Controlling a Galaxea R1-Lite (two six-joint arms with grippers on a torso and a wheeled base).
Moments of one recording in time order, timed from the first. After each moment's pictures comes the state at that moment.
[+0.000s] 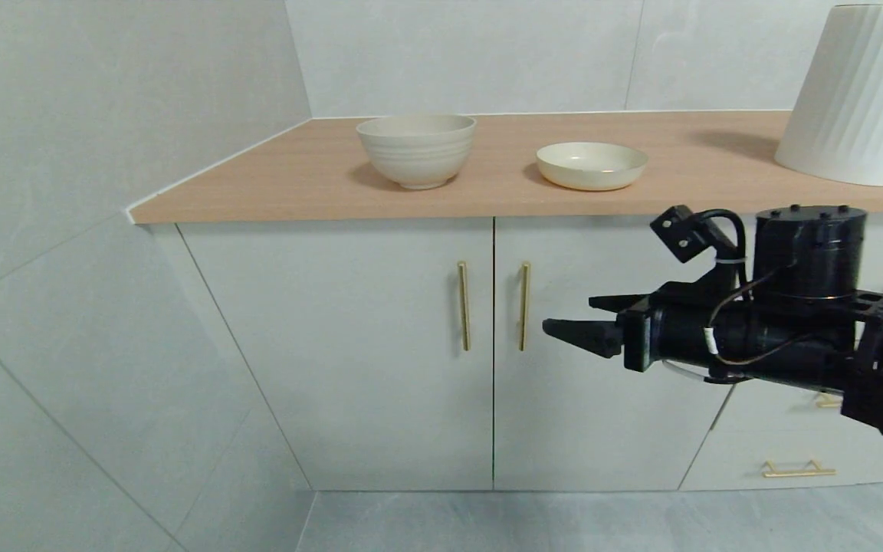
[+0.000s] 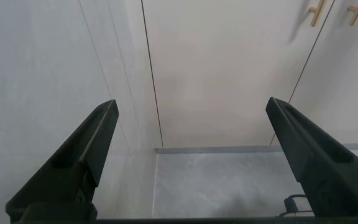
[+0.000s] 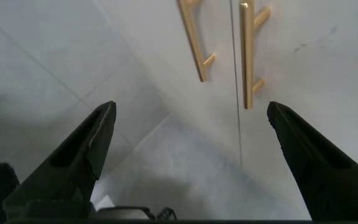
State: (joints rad) left arm 0.01 0.00 0.00 0.00 -0.03 0.01; right arm 0.51 1.70 -0.86 -0.62 0.34 0.12
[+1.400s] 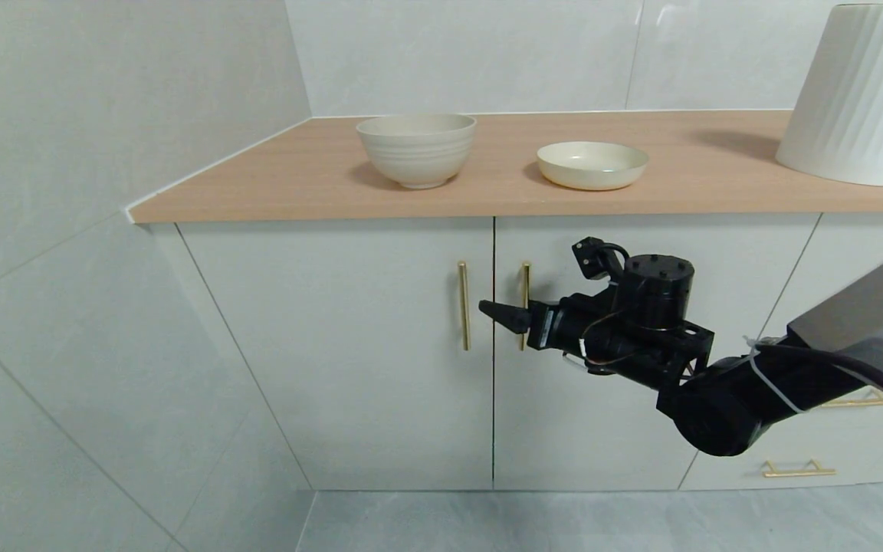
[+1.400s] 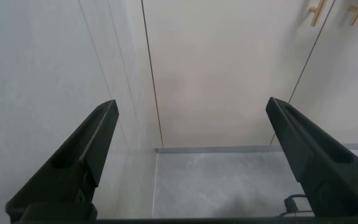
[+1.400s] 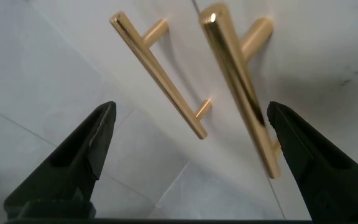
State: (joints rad) left arm 0.01 0.00 0.00 0.00 -0.03 0.01; right arm 0.56 2.12 -1.03 -1.05 0.25 0.40
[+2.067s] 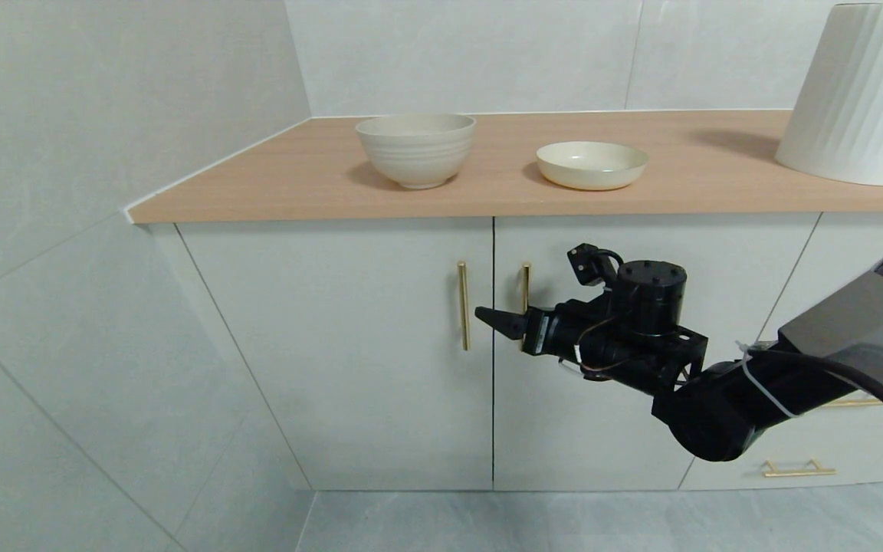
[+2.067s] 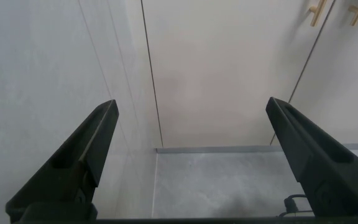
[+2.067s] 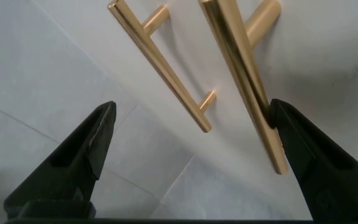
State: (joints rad) left arm 0.01 0.00 0.00 0.00 -0.03 0.01; right arm 0.58 2.13 -1.03 -1.05 0.25 0.42
